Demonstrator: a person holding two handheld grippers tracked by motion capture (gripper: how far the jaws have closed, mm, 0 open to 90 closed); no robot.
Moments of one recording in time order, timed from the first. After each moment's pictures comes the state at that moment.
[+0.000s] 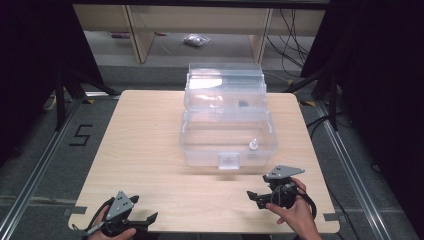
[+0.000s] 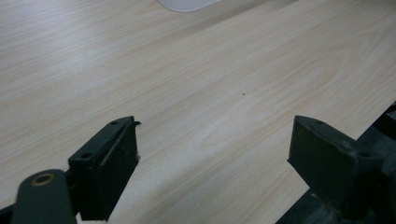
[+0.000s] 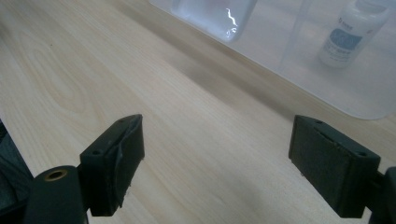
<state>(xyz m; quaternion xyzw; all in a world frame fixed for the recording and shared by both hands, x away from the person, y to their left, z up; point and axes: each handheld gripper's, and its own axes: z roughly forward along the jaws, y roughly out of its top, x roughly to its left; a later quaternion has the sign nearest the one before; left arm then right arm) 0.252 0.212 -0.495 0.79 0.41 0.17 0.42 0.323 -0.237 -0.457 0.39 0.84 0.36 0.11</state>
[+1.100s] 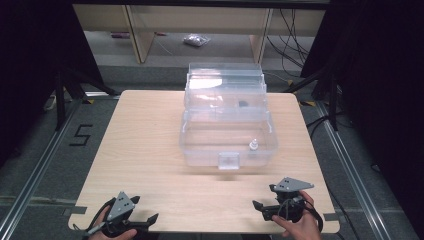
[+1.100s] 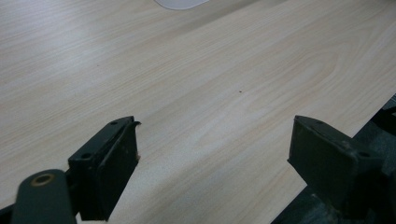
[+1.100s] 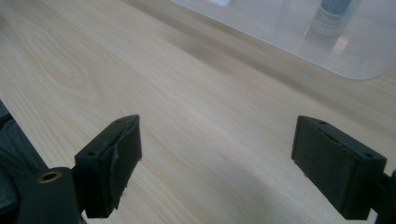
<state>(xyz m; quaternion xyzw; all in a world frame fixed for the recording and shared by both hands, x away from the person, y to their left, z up) 0.251 0.211 -0.495 0.80 0.41 0.16 0.41 0.296 -0.253 -0.472 0.40 0.83 0.38 0.13</state>
